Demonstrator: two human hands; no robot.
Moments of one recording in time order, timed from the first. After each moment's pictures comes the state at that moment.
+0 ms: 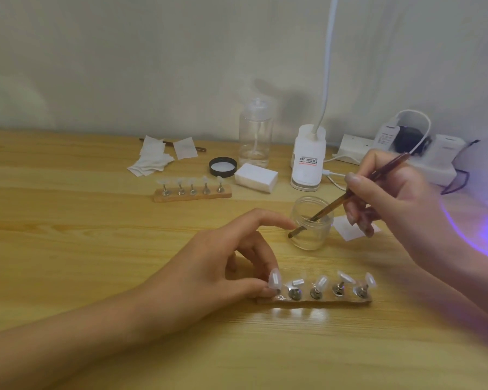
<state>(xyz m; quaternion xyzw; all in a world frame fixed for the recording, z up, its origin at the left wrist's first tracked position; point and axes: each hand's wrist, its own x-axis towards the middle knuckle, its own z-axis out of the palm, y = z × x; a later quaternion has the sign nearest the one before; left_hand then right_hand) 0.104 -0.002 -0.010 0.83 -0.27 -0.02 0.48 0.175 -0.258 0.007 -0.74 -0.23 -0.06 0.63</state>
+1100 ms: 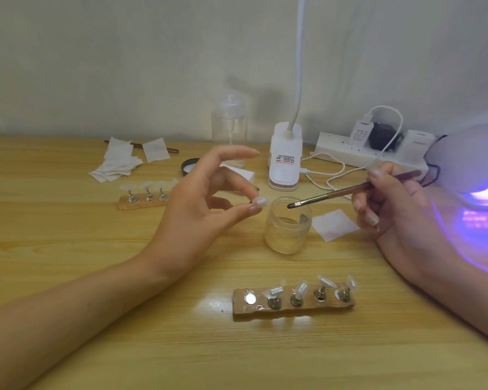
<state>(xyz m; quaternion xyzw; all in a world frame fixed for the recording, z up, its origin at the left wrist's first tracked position) 0.165 -0.024 -0.016 0.74 -0.24 0.13 0.62 0.173 -0.275 -0.009 -0.60 -0.08 -0.09 0.79</state>
